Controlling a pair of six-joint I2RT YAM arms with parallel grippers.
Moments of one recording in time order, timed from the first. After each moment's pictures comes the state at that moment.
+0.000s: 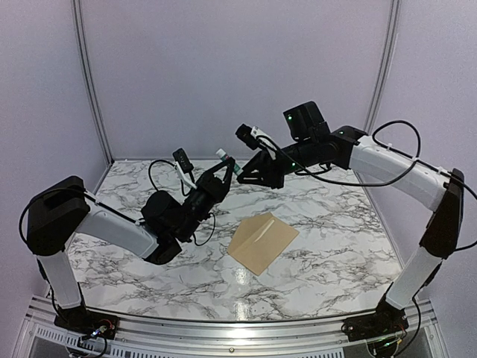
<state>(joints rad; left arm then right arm) -1.01 1.84 0.87 1.44 -0.31 -0.77 0.76 1.65 1.59 -0.58 -0.49 -0.33</state>
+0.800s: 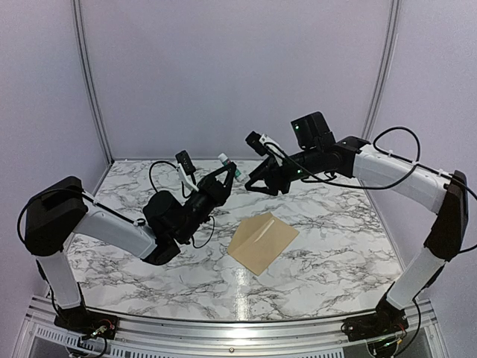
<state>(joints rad) -1.02 1.83 0.86 1.38 -0.31 -0.75 0.66 1.62 1.46 -0.49 -0.60 -0.24</state>
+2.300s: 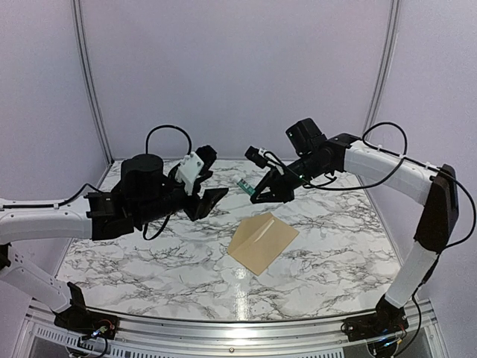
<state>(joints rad) -1.01 1.33 0.92 0.24 -0.18 0.14 0.63 1.70 1.53 -0.72 -0.72 -0.37</state>
